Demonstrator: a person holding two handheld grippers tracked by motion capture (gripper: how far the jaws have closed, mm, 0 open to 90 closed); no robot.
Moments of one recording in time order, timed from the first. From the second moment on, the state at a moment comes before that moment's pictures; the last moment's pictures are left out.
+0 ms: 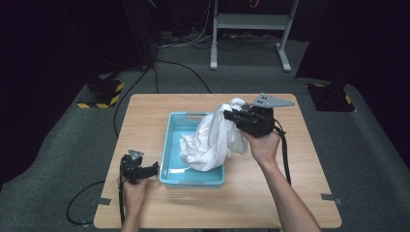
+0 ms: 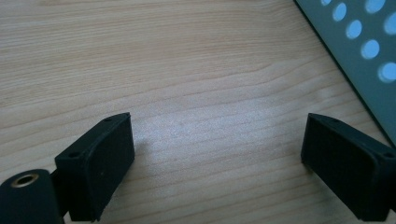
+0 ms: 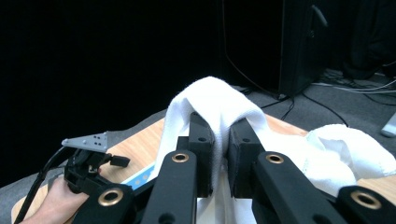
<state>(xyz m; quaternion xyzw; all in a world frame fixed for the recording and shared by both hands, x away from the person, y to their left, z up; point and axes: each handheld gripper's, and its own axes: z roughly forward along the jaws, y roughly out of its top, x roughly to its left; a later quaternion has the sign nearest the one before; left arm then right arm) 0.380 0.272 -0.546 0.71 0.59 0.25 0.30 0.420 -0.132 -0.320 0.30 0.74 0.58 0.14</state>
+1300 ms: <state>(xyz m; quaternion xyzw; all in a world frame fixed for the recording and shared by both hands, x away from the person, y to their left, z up) 0.380 0.271 -0.546 0.71 0.59 0.25 0.30 0.413 -0.211 -0.308 0.35 0.70 0.59 0.19</state>
